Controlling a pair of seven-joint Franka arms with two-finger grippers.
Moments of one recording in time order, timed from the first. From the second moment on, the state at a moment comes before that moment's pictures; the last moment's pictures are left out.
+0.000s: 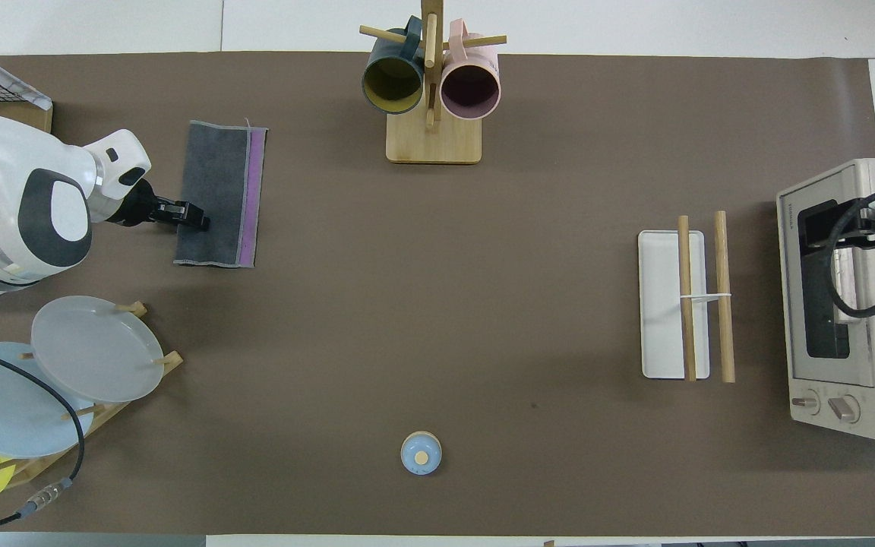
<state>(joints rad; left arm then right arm) 0.09 0.46 -0.11 -1.80 -0.28 2.19 0.39 -0.03 -0.01 0.02 -1.56 -0.01 1.47 0.07</state>
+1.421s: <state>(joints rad) -0.01 0.32 -0.13 -1.57 -0.28 1.82 -0.46 -0.03 -0.01 0.02 -1.56 -0.01 1.47 0.07</state>
